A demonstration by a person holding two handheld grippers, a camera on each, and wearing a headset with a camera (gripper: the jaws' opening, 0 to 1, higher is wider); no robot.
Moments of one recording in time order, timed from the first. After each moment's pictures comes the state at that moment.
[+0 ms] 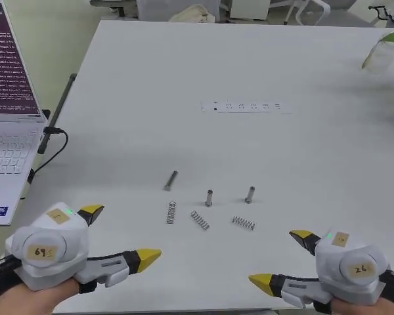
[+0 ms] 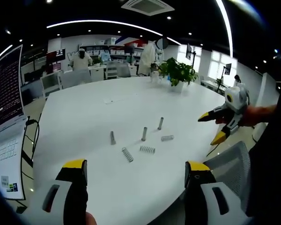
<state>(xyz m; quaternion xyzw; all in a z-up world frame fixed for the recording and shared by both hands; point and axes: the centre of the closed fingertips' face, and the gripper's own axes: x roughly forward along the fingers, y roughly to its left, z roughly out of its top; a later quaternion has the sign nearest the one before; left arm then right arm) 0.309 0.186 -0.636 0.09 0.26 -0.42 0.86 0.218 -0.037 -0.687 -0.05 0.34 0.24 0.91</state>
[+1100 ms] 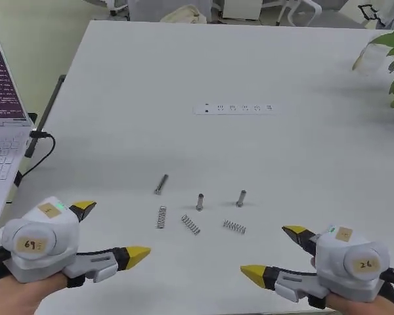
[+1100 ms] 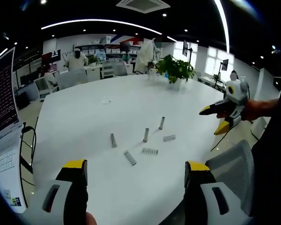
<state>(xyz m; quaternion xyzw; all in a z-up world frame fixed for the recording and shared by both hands) 0.330 0.178 -0.639 0.10 0.27 -0.44 0.85 0.233 -0.043 -0.666 0.00 0.31 0.23 0.92</state>
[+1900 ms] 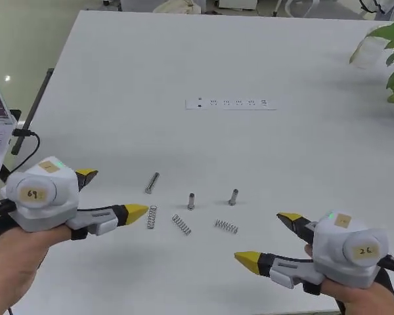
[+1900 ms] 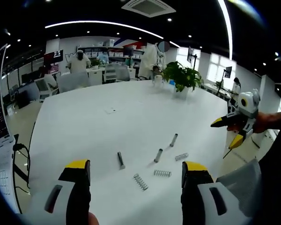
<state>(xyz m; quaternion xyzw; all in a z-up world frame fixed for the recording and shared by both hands) 0.397 0.143 -0.631 0.08 0.26 -0.43 0.86 0.255 -0.056 -0.657 0.01 0.30 0.23 0.92</state>
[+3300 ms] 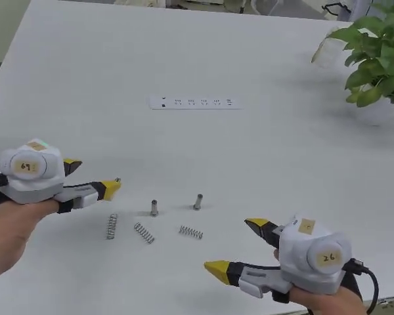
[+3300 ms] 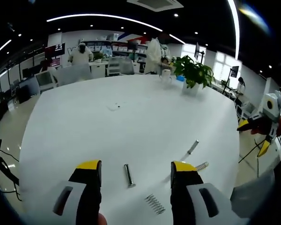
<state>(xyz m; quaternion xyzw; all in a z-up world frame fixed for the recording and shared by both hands) 0.462 0.097 -0.675 0.09 0.28 -0.42 0.86 0.252 -0.066 -0.654 0.00 0.32 0.23 0.92</state>
